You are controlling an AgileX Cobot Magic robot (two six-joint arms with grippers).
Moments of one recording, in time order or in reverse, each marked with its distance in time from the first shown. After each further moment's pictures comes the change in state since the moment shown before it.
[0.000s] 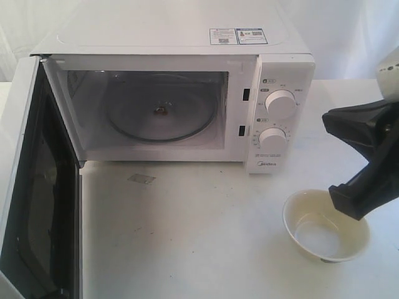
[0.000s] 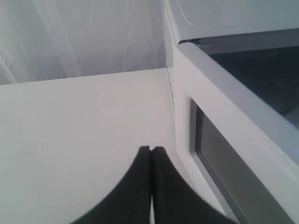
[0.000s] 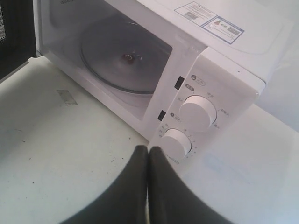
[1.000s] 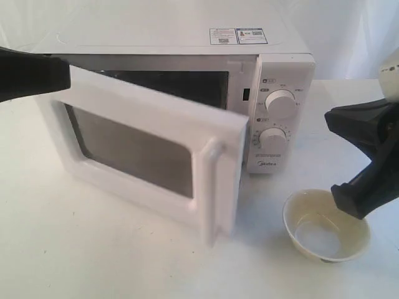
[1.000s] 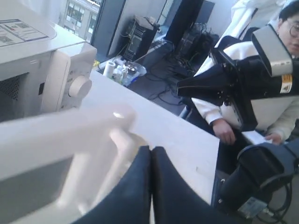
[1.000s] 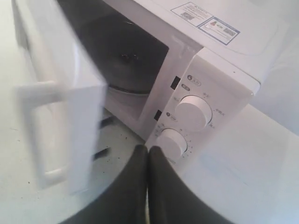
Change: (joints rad) left arm -0.019 0.720 -0.247 -1.245 0.675 1.065; right arm 0.000 0.000 0.000 -0.014 0.003 0.000
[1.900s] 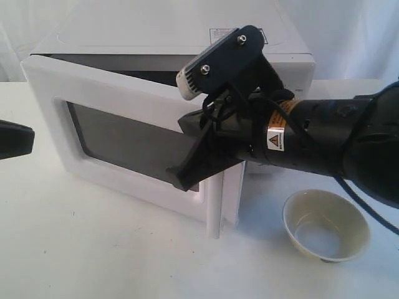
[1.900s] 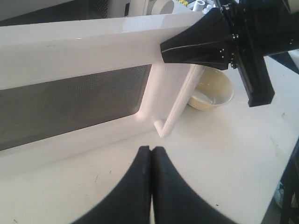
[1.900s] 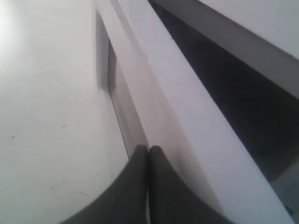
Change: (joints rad) left arm -0.002 -0.235 0.073 0.415 -0.213 -0.250; right arm 0.092 0.563 -0.145 0.210 -0.441 -0.095
